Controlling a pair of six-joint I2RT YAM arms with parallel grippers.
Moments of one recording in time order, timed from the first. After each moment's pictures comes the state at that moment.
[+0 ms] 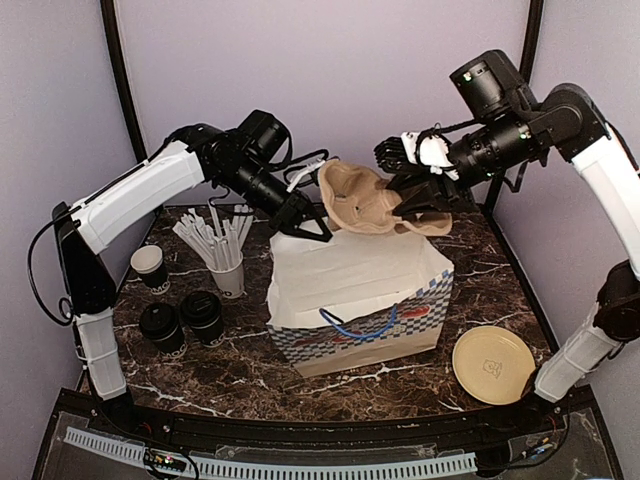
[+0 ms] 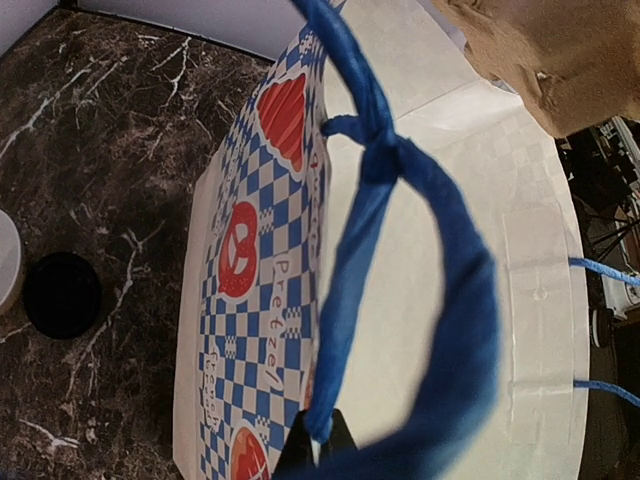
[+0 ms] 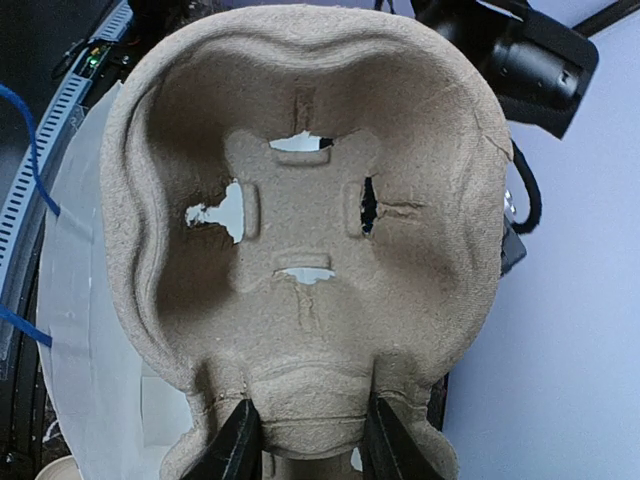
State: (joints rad) left arm -0.74 1.92 2.08 -1.11 0.74 0.24; right arm 0.86 1.53 2.14 -1.37 -0.27 -0.96
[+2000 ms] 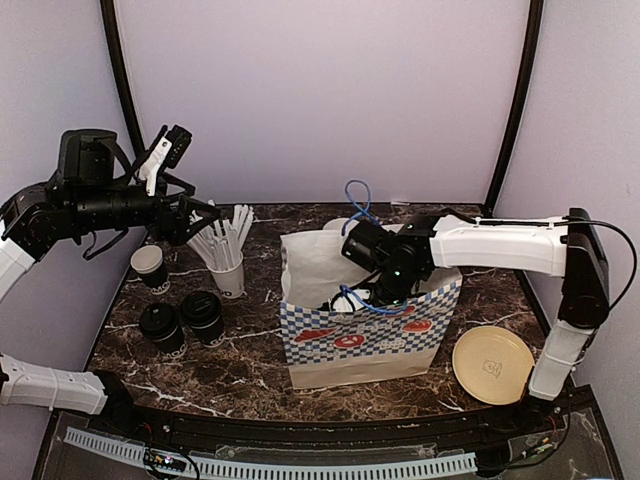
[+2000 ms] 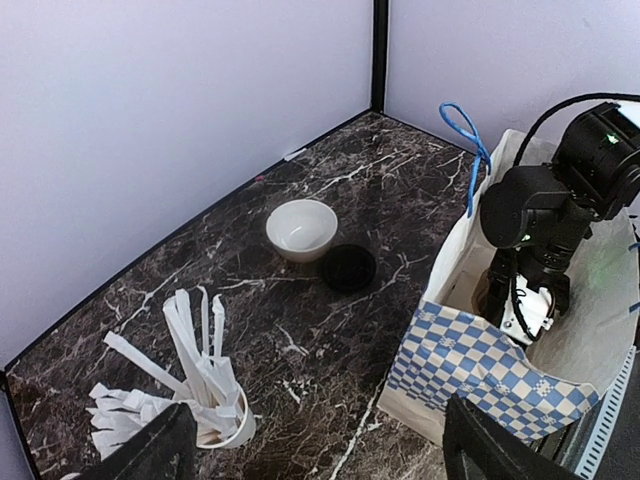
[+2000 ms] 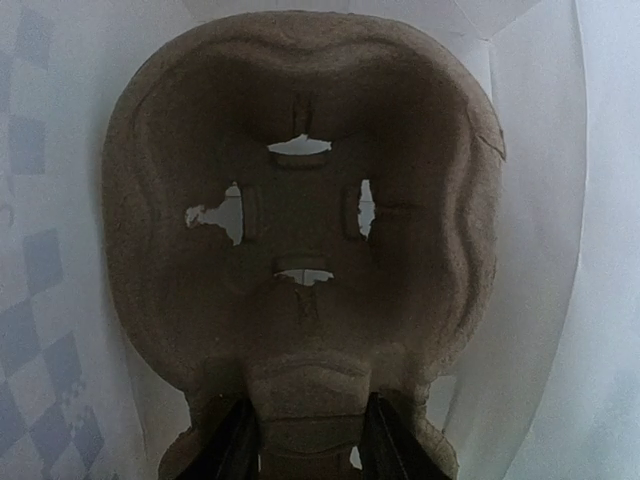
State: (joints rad) left arm -0.66 1.01 1.34 -0.74 0.11 0.08; right arm 0.97 1.78 1.41 -1.01 -0.18 -0.75
